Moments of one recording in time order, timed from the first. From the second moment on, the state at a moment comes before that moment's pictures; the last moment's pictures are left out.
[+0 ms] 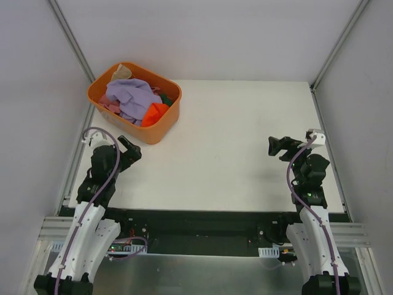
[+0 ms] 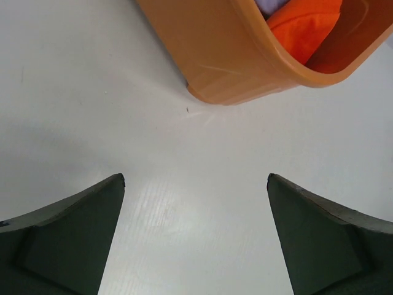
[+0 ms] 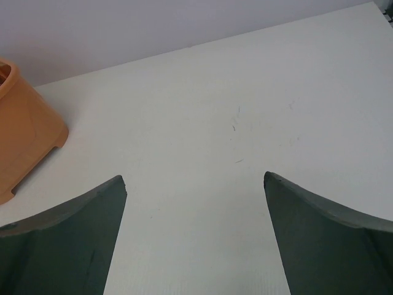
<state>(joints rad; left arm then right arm) -0.14 0.51 0.54 -0.50 -0.18 -0.68 -0.02 0.56 0.35 0.15 -0.16 0.29</state>
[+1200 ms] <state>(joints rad) -0.14 1.81 1.62 -0.48 -0.38 -0.42 -0.02 0.68 0.38 0.06 -0.19 0.30</state>
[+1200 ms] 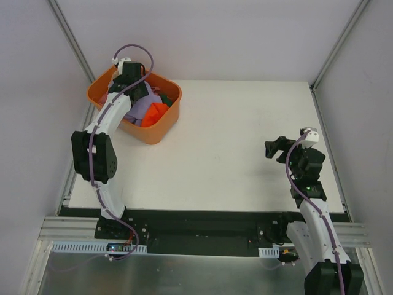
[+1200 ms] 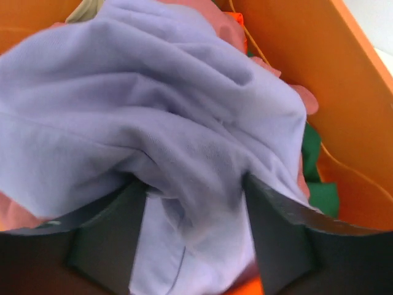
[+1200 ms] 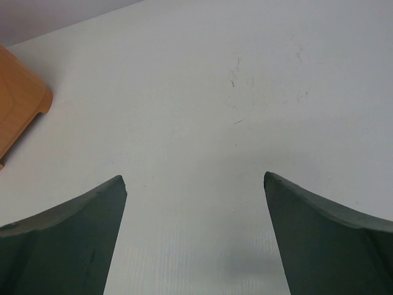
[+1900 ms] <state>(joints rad) -0.14 1.71 1.99 -0.55 -0.29 -0.22 -0.02 0.71 0.39 0.06 -0.20 0.30</state>
